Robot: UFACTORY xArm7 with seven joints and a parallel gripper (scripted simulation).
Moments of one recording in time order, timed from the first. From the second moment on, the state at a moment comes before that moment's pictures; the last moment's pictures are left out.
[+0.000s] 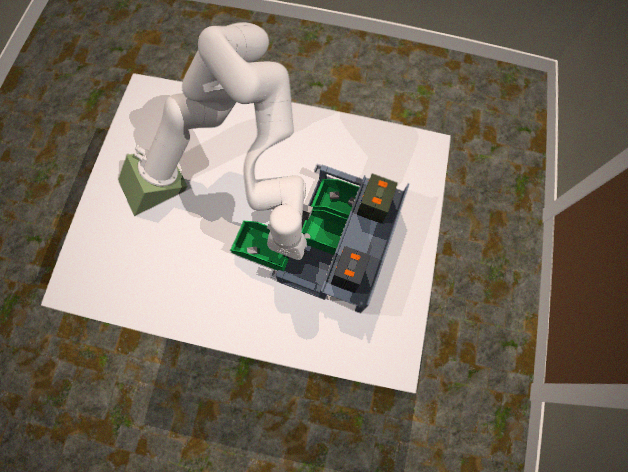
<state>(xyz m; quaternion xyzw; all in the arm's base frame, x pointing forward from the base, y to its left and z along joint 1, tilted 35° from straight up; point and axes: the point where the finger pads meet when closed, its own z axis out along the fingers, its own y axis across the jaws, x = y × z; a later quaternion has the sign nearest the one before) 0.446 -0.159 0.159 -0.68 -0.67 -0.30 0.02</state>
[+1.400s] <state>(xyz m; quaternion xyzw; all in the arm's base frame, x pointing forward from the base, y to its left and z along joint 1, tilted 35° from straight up) 0.465 -0.161 0.165 -0.68 -0.67 -0.30 0.02</state>
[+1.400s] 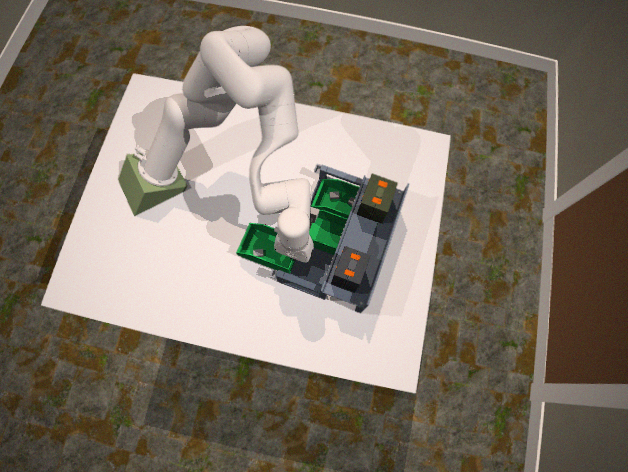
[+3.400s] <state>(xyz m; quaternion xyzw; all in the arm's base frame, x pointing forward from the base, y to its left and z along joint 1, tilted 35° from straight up) 0.465 -0.161 0.165 -0.68 -0.67 -0.30 0.02</state>
